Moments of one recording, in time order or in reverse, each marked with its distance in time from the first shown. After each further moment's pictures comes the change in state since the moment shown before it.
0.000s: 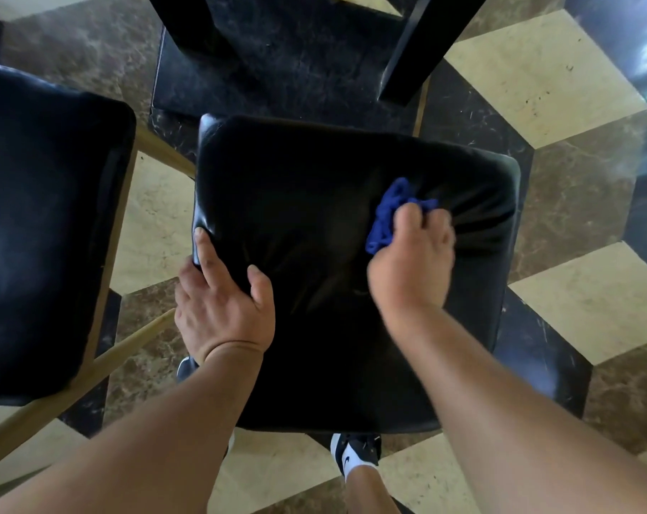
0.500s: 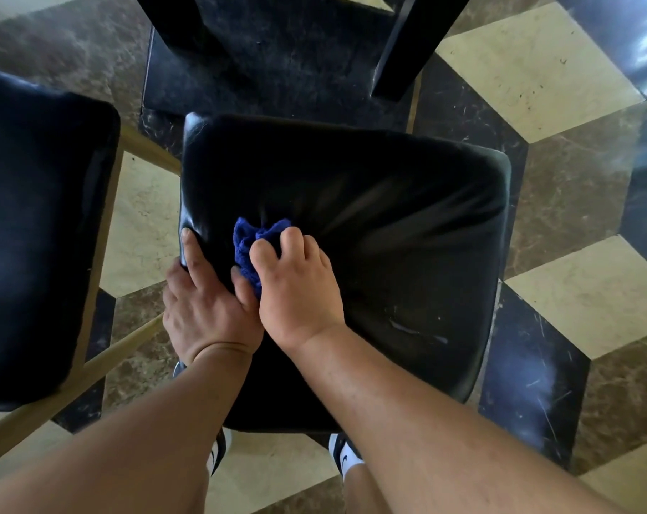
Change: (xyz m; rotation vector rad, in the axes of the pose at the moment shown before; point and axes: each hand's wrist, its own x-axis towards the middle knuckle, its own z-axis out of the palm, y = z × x) left_hand 0.001 0.000 0.000 -0.022 0.010 0.008; right_hand -0.061 -0.075 0.024 0.092 -0.285 -0.533
